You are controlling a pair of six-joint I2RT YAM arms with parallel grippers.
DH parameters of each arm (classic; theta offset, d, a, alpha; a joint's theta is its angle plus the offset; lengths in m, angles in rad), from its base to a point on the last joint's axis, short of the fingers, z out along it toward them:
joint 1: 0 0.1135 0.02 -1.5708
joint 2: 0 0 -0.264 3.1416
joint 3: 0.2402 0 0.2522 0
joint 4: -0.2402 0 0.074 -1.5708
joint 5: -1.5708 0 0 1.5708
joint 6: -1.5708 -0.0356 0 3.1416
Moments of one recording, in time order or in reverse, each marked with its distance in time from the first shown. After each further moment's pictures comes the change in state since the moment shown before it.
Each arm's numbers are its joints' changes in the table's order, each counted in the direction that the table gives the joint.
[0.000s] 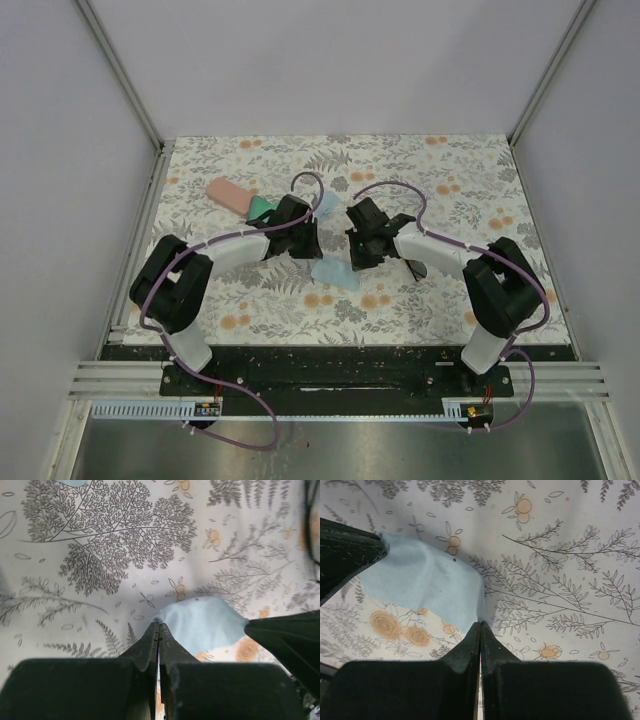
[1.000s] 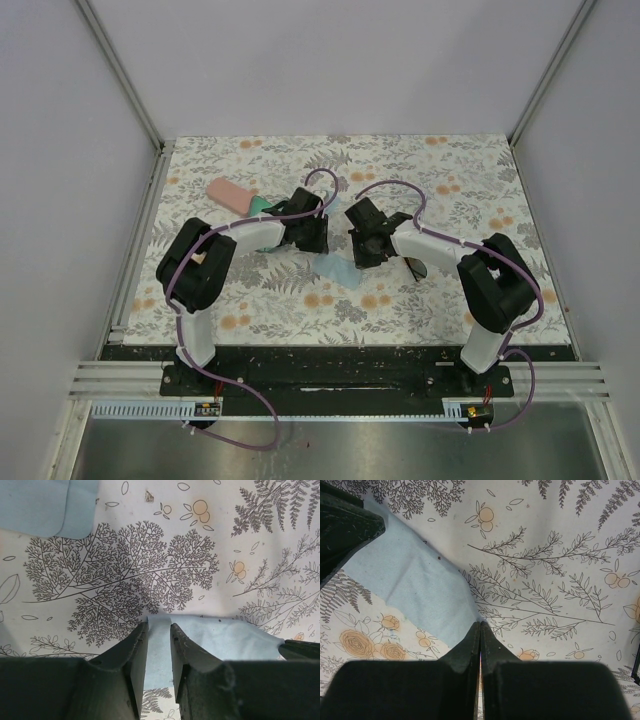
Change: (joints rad) left arm 0.007 0.146 0.150 -0.063 0.027 -0.103; right arm -0.004 0.027 0.021 -0.026 -0.084 0.013
